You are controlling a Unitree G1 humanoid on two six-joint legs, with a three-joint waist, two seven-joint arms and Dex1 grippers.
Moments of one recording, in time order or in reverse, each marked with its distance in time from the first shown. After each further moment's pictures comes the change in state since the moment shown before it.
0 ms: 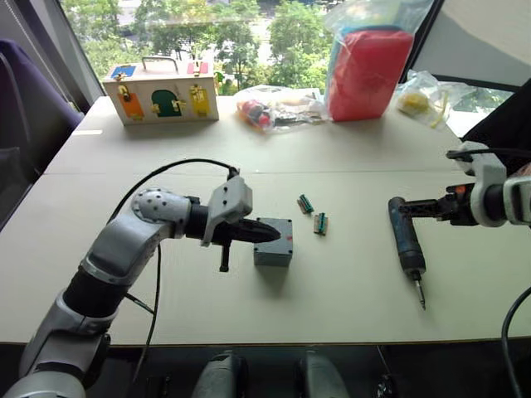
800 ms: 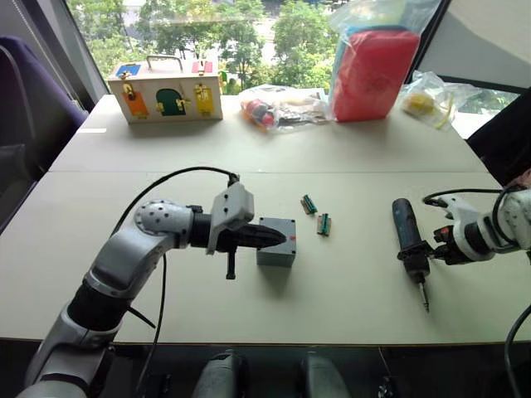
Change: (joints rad) left arm 0.074 -0.035 0.058 -0.036 -0.033 0.009 0.088; right arm -0.012 0.003 0.324 0.184 -0.049 -0.043 0.025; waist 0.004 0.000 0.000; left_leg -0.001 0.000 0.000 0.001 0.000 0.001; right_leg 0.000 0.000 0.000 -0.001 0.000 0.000
